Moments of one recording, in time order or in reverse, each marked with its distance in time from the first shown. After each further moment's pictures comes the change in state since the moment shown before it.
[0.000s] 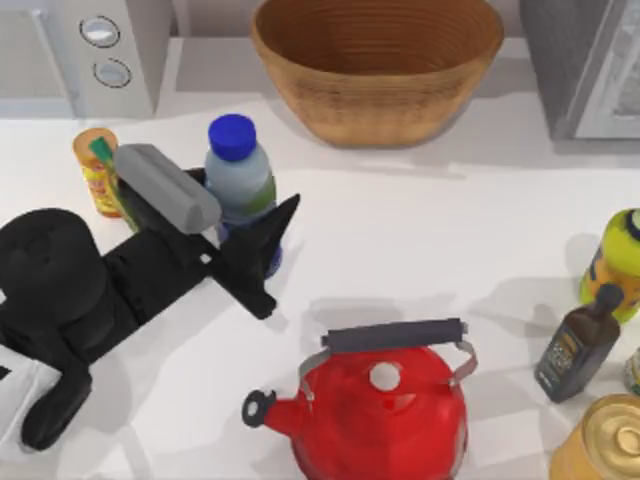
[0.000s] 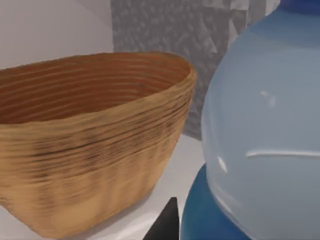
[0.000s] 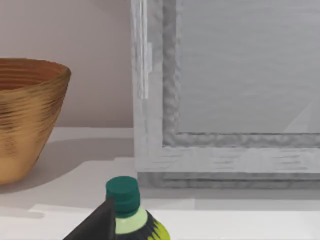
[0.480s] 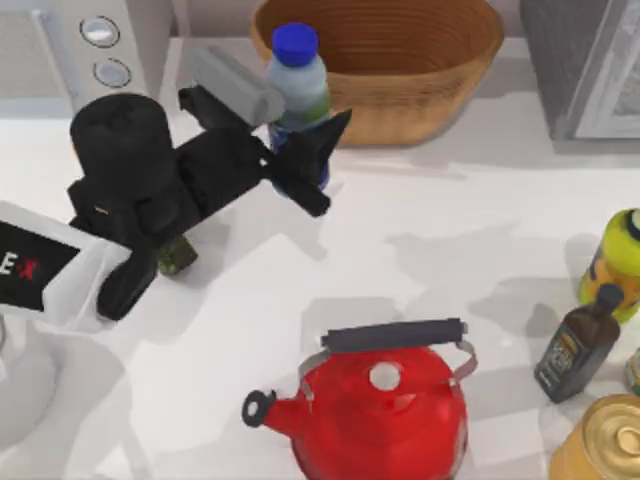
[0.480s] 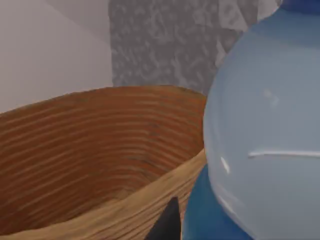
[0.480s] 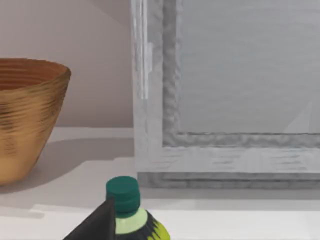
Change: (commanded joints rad) left arm -0.010 0.166 0.385 -0.237 0.027 0.008; right arm 0.000 0.000 0.000 0.000 0.000 0.000
